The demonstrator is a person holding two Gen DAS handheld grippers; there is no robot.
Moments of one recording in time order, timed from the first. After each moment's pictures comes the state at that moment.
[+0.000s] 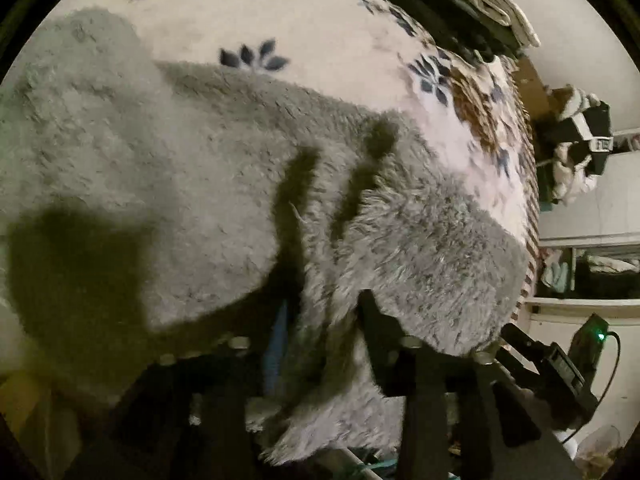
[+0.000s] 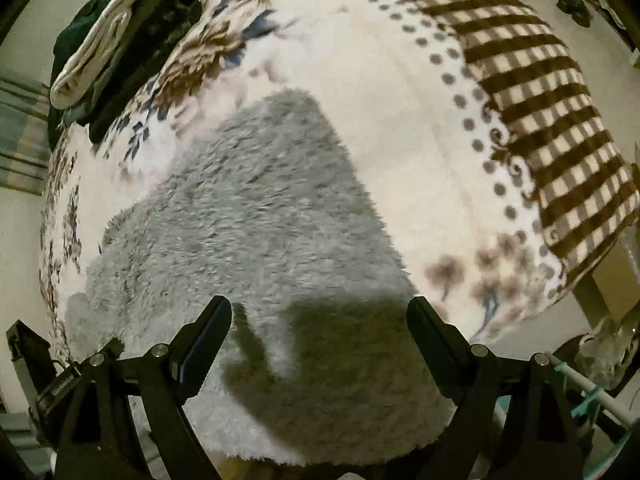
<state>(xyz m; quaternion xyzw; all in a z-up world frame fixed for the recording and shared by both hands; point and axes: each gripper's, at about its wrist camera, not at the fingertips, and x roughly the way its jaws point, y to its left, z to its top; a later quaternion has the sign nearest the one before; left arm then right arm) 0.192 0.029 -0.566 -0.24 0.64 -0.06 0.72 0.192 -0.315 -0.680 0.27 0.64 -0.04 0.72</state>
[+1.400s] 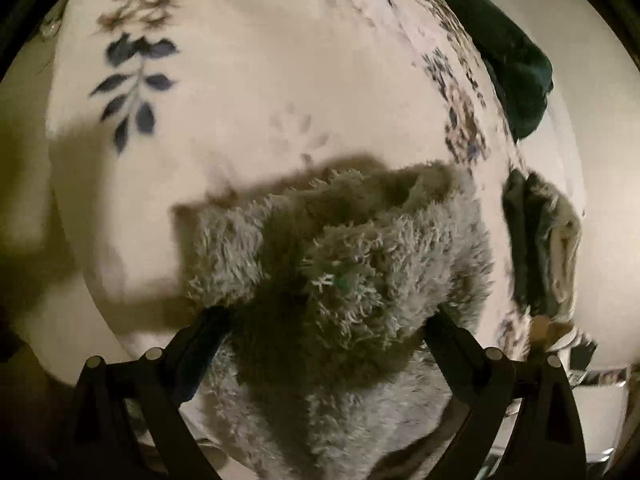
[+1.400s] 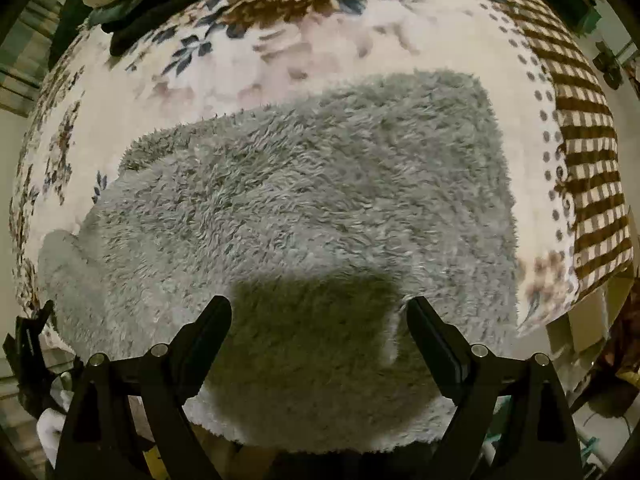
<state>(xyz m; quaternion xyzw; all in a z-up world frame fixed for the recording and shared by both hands) 0.119 0.237 -0.598 -0.47 0.46 0.16 0.74 0.217 -0.212 -0.665 0.16 0.69 -0.02 0.70</state>
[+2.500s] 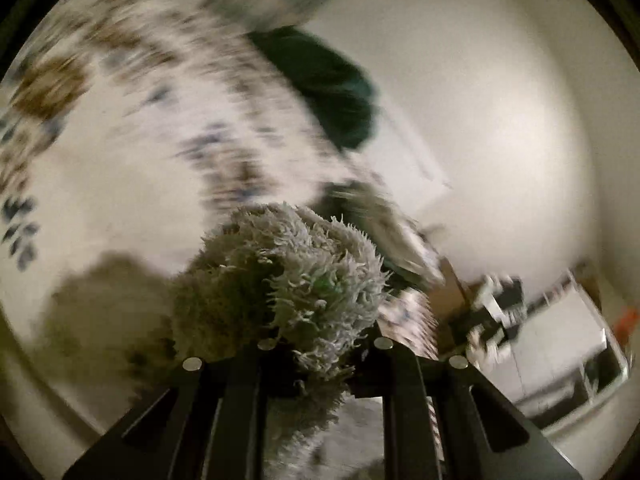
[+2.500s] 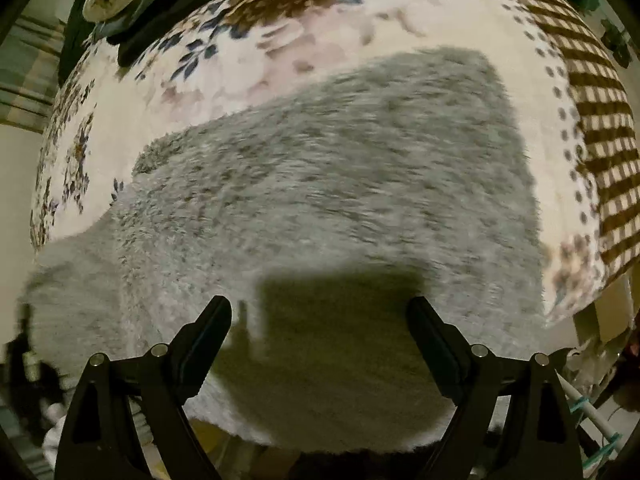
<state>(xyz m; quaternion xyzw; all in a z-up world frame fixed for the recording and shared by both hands) 0.096 0.145 -0.430 -0.39 0.28 -0.06 0.88 0.206 -0.229 -0.668 0.22 0.67 0.00 0.70</state>
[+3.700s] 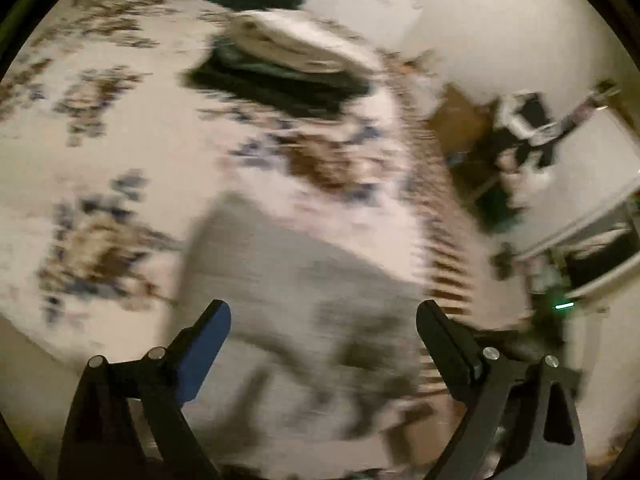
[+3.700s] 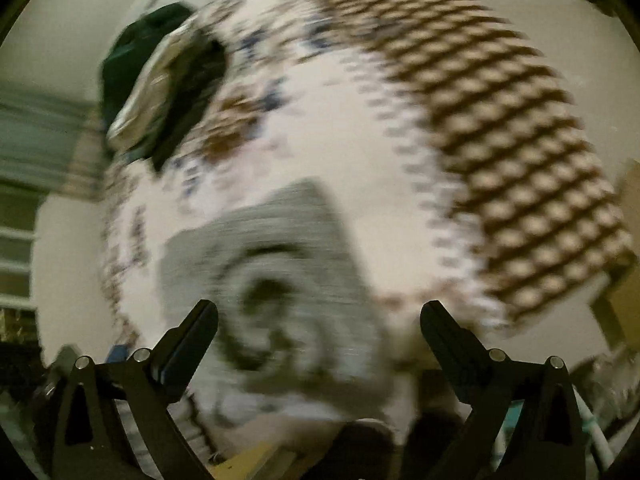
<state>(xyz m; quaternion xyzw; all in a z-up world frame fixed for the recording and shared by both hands) 0.138 -0.081 -0.437 -0.17 0.52 -0.08 0.83 0.180 -0.405 -0.613 0.35 0.59 0.08 0.73</state>
